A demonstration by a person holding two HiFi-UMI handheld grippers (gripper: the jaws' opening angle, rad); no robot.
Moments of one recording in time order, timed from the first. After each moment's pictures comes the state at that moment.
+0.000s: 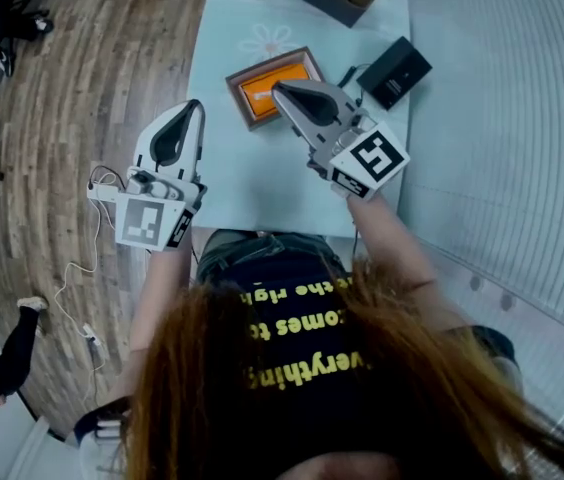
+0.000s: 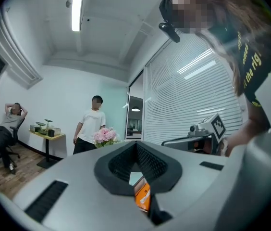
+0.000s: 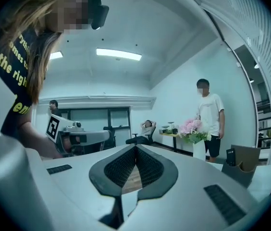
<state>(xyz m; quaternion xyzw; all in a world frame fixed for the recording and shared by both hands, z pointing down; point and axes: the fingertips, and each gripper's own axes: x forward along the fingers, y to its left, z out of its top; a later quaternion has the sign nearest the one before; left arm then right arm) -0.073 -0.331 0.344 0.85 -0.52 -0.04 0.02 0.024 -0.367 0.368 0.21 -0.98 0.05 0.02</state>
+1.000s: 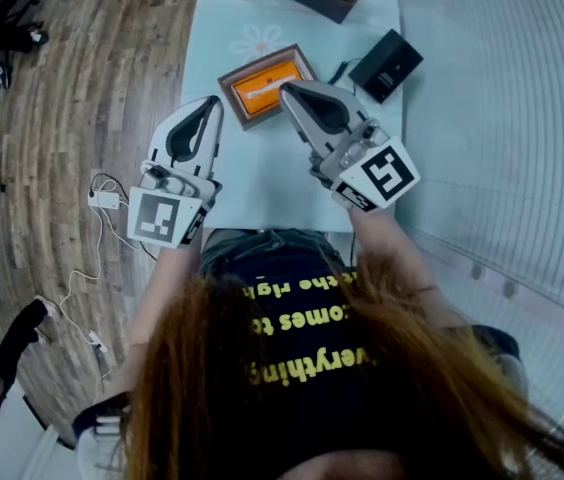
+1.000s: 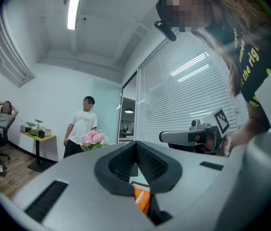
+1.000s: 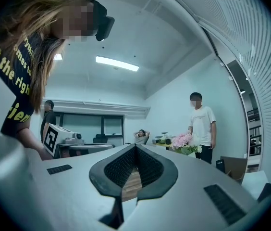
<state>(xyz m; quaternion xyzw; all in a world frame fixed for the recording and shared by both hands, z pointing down) -0.033 -0.332 0.337 0.87 -0.49 -0.04 0.02 0.048 -0.352 0.328 0.25 -0.97 0.03 -0.03</state>
